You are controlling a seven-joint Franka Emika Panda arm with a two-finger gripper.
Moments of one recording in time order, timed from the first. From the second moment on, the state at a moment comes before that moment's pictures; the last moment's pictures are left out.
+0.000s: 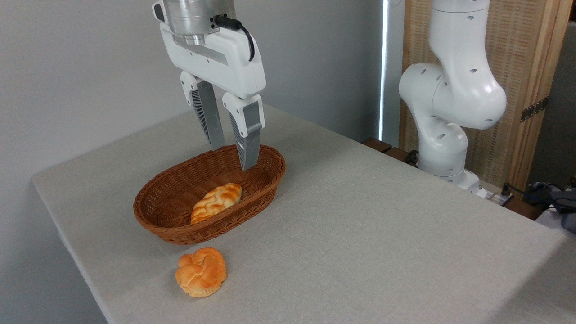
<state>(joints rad) -0.08 -0.02 0.03 -1.61 -0.04 1.59 0.71</state>
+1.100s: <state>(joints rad) -0.22 -0.14 0.00 -1.90 -0.10 1.86 0.44</state>
